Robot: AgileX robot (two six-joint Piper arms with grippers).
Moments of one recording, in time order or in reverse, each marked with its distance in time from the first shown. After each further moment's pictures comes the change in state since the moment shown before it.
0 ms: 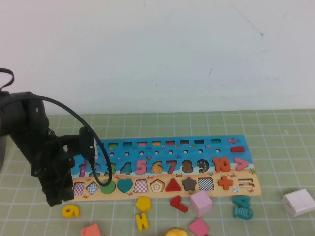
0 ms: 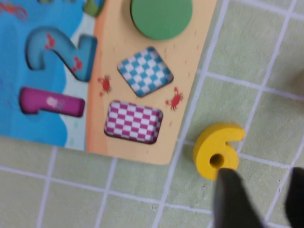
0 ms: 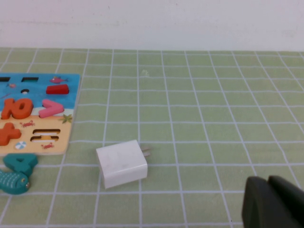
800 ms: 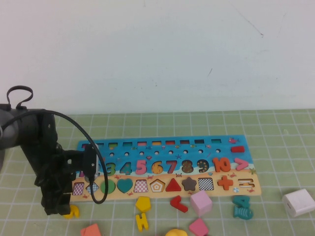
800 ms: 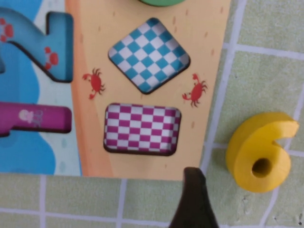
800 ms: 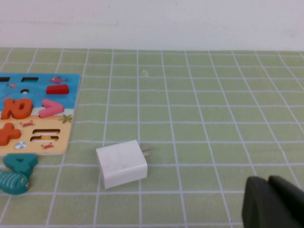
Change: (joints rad) right arm 0.000 0.000 0.000 0.000 0.000 0.000; left arm 0.000 0.128 -0.002 0.090 -0.080 0.072
